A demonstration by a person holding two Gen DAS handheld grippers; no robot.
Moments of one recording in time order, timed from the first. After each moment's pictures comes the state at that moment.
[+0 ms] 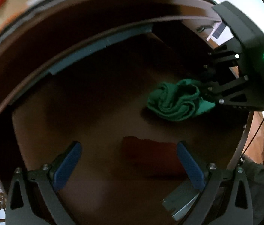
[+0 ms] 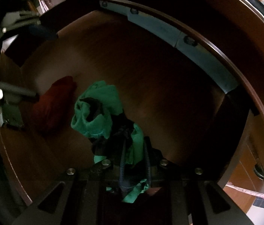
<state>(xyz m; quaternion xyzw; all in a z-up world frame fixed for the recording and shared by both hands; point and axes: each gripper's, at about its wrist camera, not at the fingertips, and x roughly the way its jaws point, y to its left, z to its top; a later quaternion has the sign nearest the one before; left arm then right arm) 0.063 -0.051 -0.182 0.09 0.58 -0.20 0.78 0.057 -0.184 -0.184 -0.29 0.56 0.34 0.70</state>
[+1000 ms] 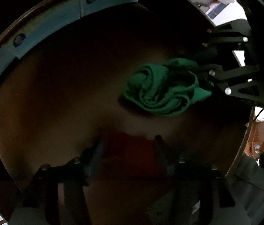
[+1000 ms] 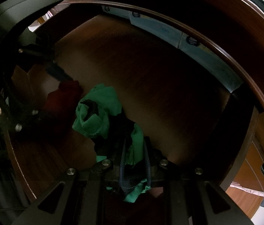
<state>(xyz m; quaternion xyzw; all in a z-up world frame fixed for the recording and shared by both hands) 0.082 -0.065 -0.213 0.08 0.66 -0.24 0.71 0.068 -0.214 -0.178 -0.27 0.56 0.36 0.70</state>
